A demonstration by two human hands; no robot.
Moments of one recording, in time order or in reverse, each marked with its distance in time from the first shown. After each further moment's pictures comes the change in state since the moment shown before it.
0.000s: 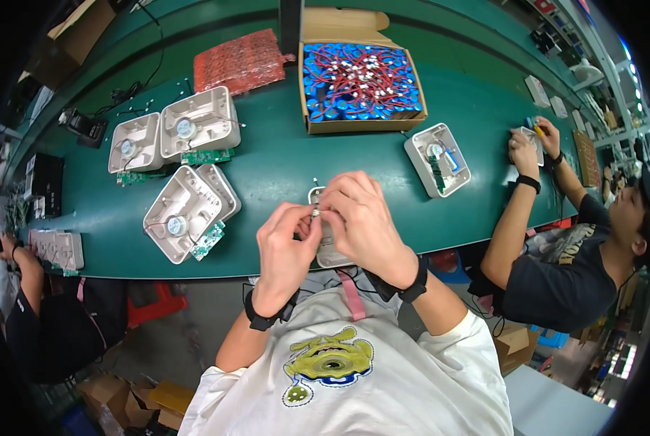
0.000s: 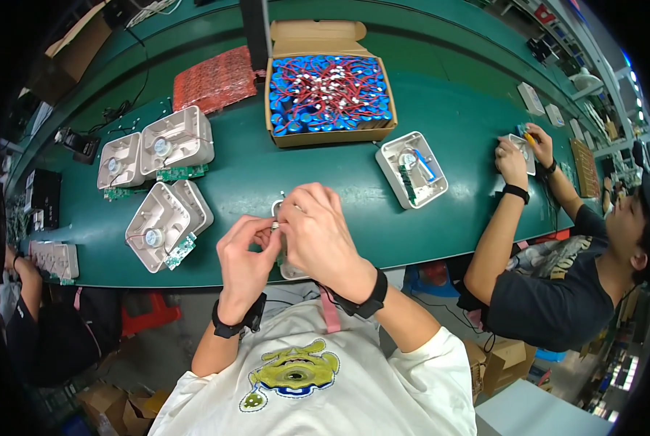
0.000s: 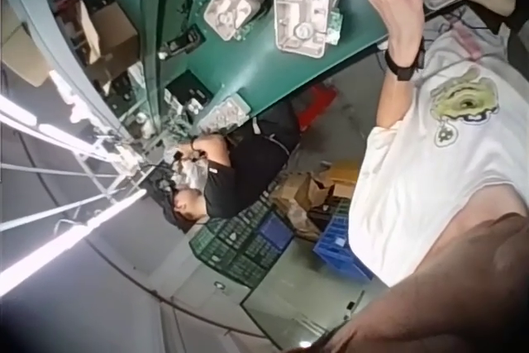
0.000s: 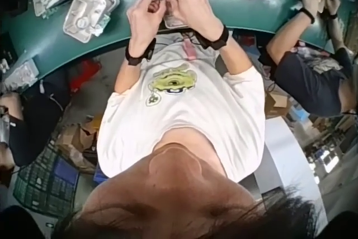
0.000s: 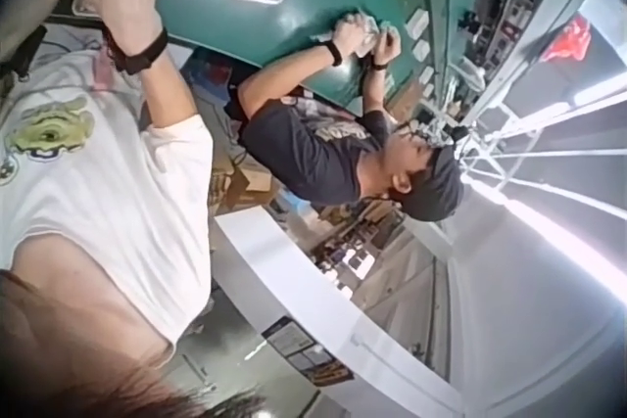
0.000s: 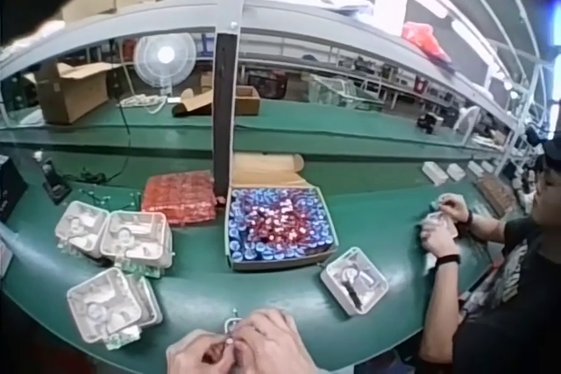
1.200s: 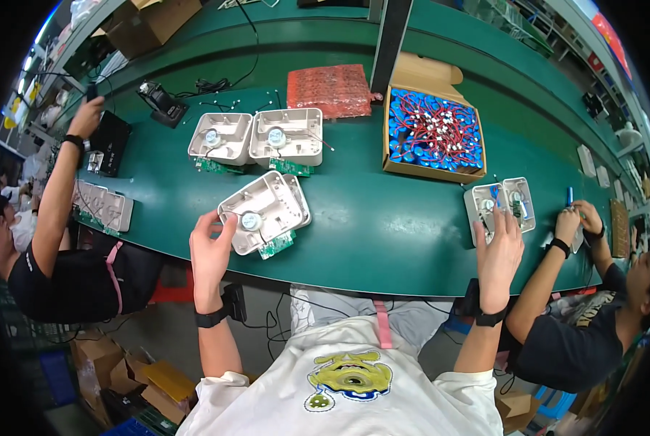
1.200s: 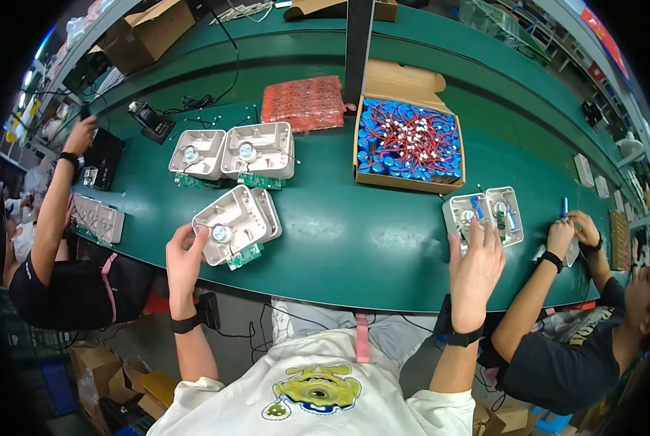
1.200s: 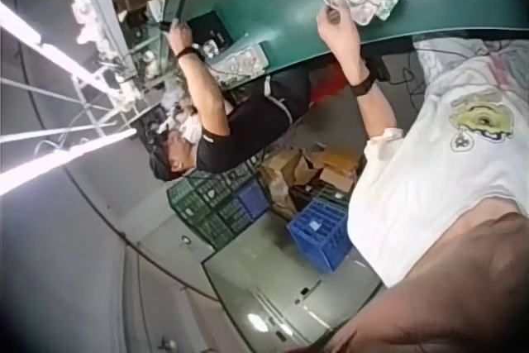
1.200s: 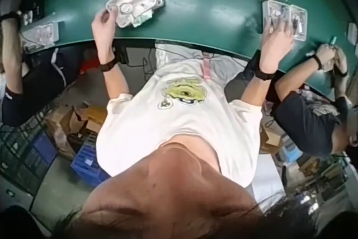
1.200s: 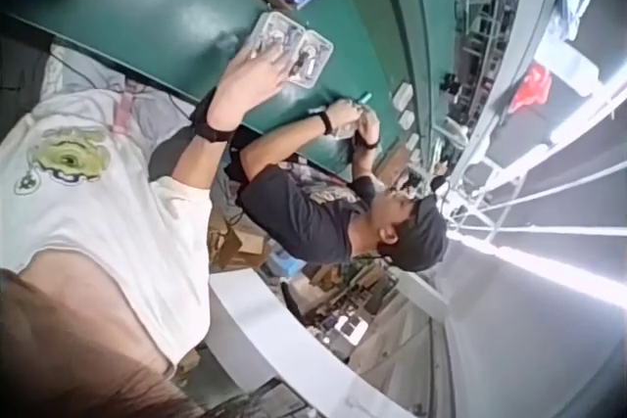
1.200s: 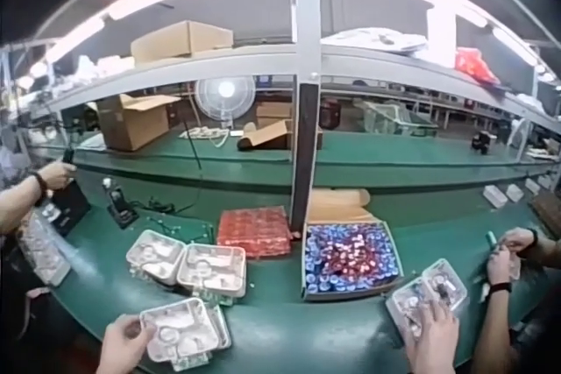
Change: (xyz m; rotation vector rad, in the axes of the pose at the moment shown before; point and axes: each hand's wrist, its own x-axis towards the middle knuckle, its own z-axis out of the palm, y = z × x) left_hand -0.009 -0.068 -0.204 0.225 0.294 -0.504; right_hand -0.036 0.072 -0.065 -0.752 0.198 0.387
